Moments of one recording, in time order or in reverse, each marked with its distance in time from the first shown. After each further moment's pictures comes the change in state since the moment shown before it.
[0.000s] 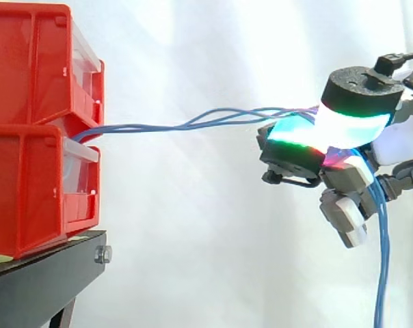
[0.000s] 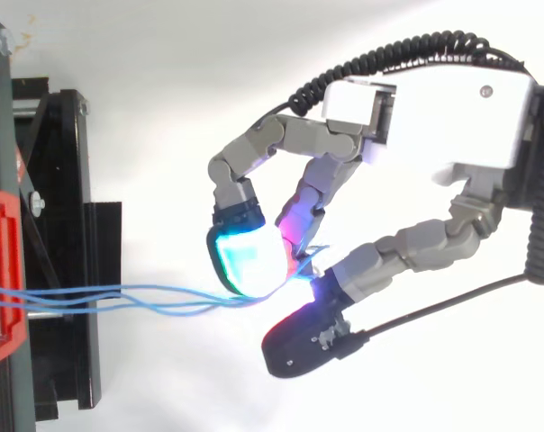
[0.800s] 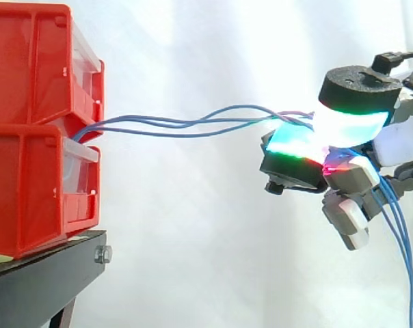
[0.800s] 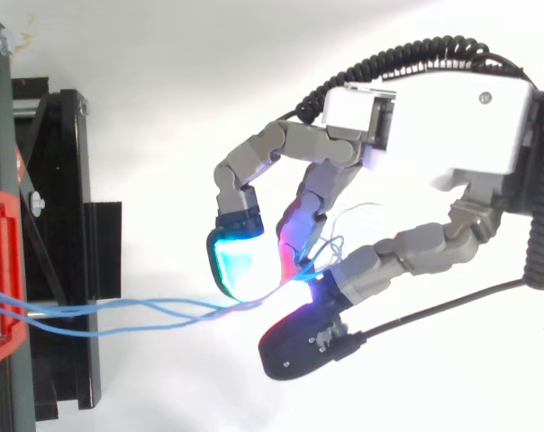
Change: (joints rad) arm 0.004 0.000 0.000 -0.005 0.000 0.000
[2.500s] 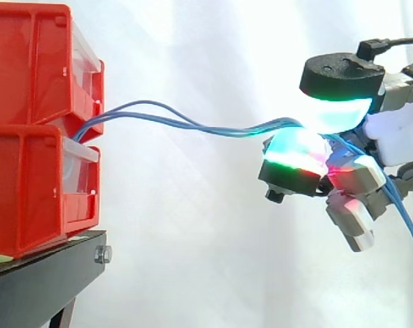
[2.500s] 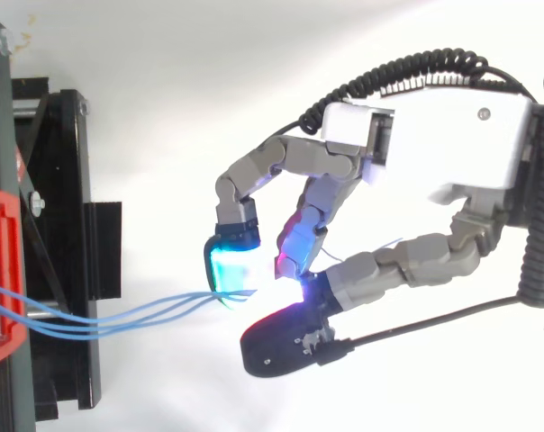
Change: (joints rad) arm 0.010 0.000 0.000 -0.003 0.002 0.002
